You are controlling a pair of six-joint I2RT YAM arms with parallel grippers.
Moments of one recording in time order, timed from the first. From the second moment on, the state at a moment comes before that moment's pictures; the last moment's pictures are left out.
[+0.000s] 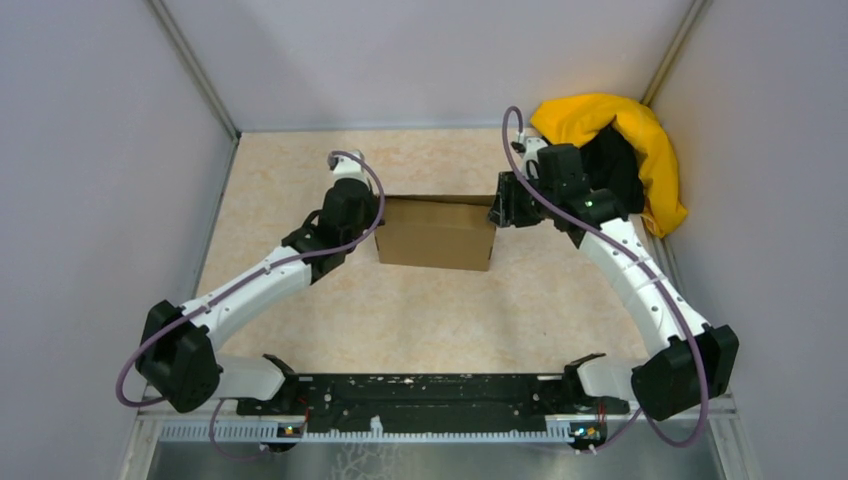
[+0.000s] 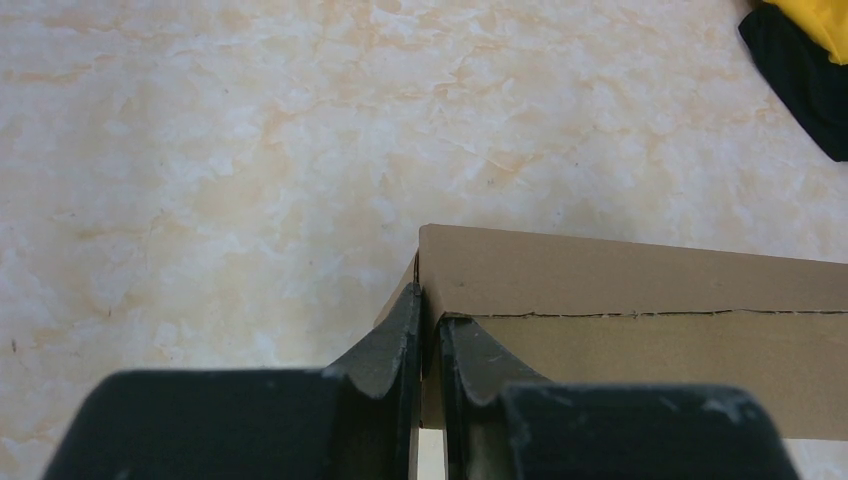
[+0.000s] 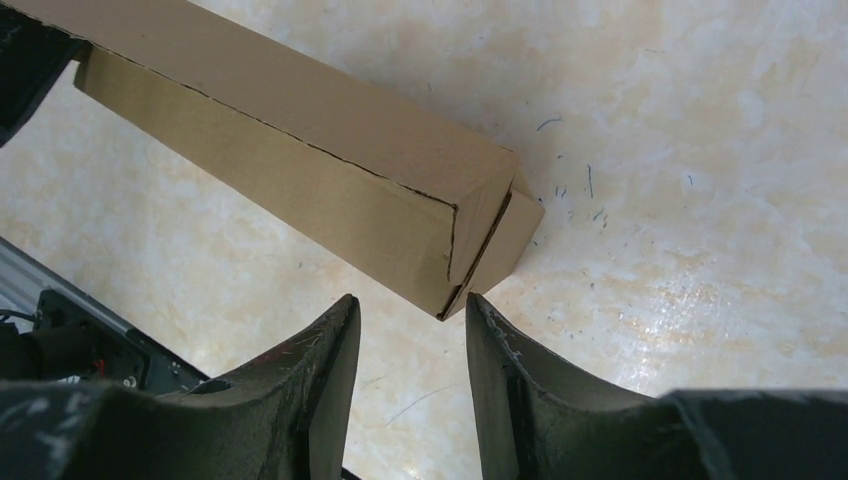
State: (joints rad) left arm -0.66 1.33 0.97 -0.07 -0.46 -0.44; right arm 0.35 1.26 1.23 -0.67 -0.25 0.23
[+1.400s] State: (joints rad) left arm -0.67 1.28 0.93 -0.08 -0.41 -0.43; right arm 0.41 1.39 1.31 -0.48 -0.31 0.31
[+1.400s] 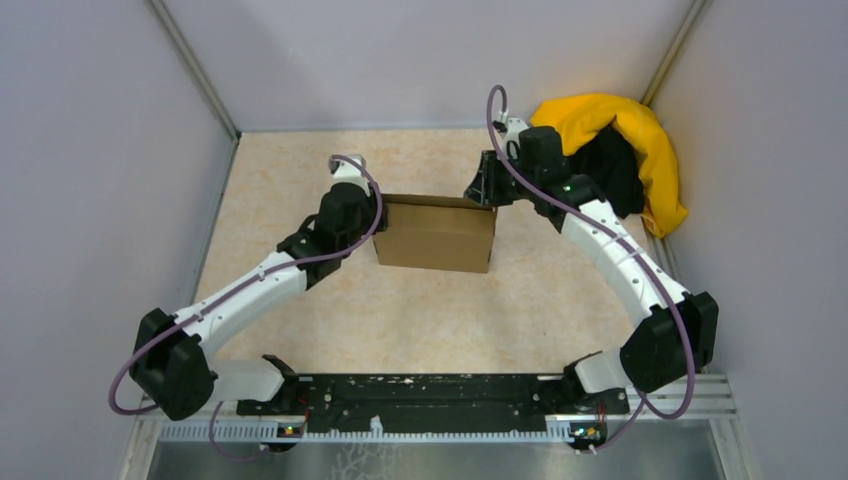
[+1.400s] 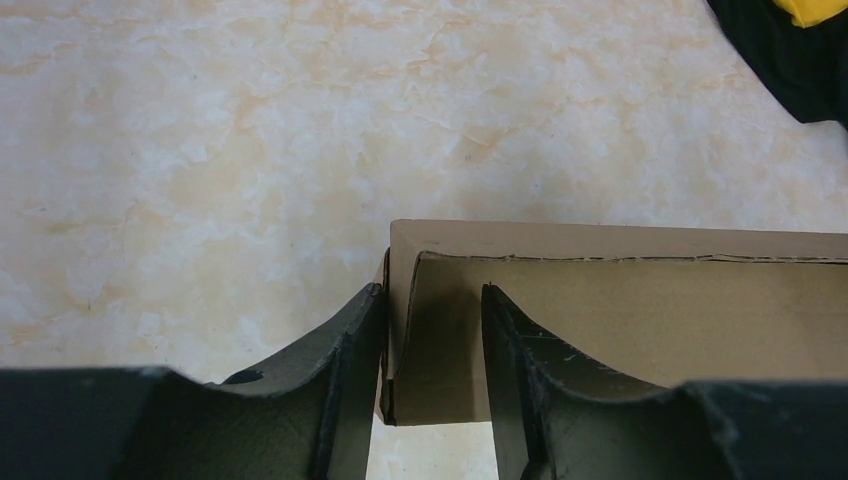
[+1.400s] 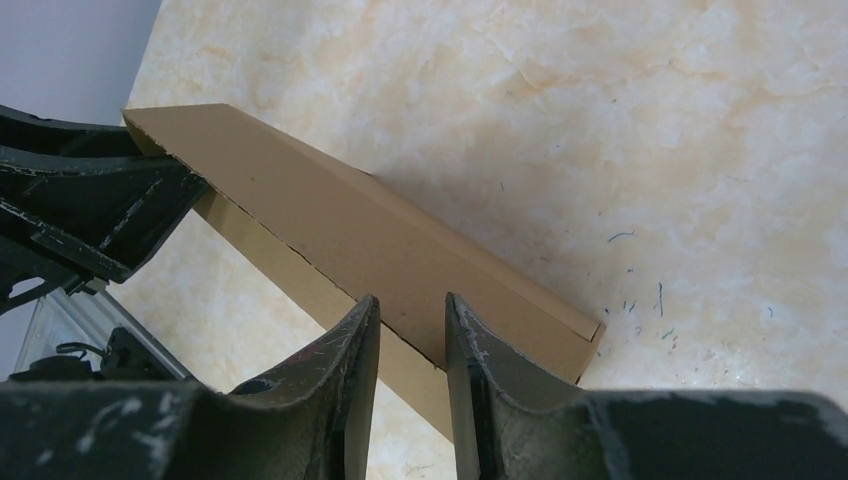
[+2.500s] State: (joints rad) left arm -0.67 1.04 0.89 -0.20 -0.46 -0.38; right arm 0.41 1.39 1.31 -0.48 -0.32 0.28
